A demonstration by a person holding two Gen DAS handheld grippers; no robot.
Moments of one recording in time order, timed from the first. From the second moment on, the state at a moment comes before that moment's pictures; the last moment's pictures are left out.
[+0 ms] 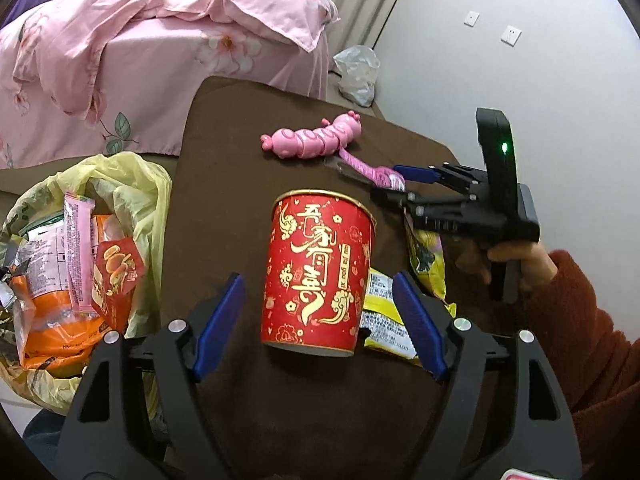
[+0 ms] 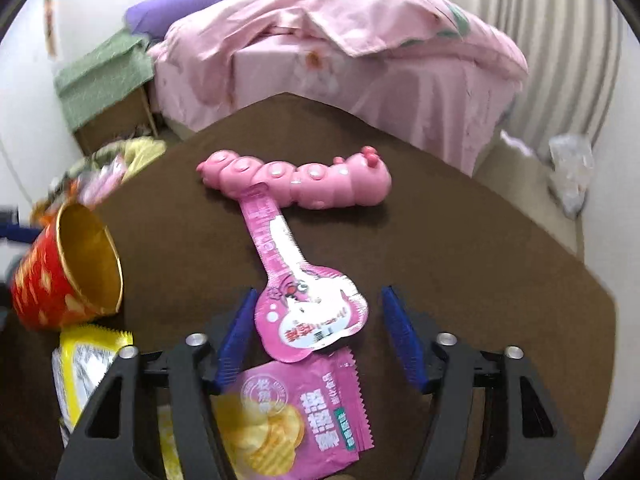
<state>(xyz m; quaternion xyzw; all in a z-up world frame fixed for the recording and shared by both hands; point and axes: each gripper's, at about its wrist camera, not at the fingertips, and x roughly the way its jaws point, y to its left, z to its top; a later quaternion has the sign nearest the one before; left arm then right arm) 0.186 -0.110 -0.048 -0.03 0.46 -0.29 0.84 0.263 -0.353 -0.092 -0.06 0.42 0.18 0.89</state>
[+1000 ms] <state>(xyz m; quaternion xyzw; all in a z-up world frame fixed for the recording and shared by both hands) 0.182 -0.098 0.021 -0.04 0.40 -0.27 0.87 0.135 -0.363 0.004 0.04 0.33 0.14 0.93</state>
